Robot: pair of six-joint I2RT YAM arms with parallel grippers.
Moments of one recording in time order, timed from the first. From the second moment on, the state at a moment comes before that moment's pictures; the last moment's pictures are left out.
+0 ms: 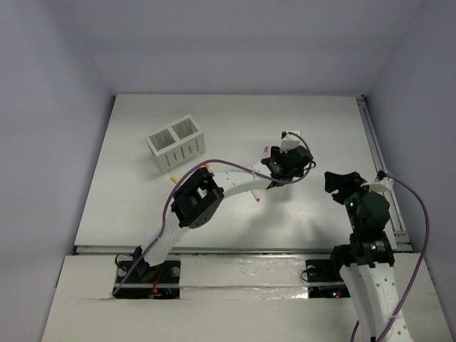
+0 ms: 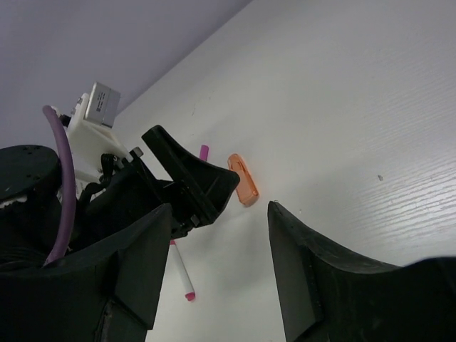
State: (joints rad) left arm -1.07 2.27 1.84 -0.32 -0.54 -0.69; right arm 0.04 0.26 0.38 -0.26 0.06 0.70
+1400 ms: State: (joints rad) left arm -1.01 2.27 1.89 -0.37 -0.58 -0.64; right arm 0.04 0.30 0.38 -0.25 0.02 0.67
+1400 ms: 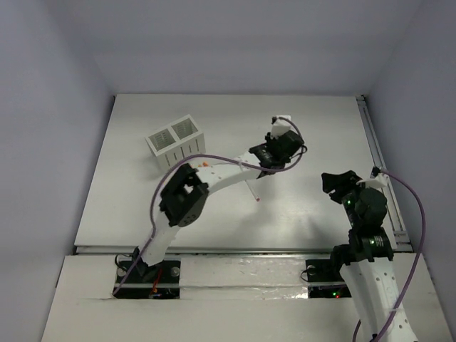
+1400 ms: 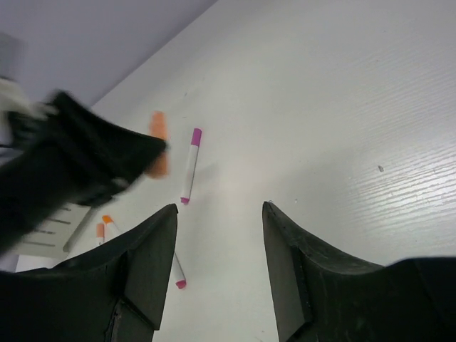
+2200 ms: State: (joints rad) left arm -0.27 1.39 1.15 -0.27 -0.53 -0.58; right arm 0.05 0.55 0.37 -0.13 -0.27 0.64
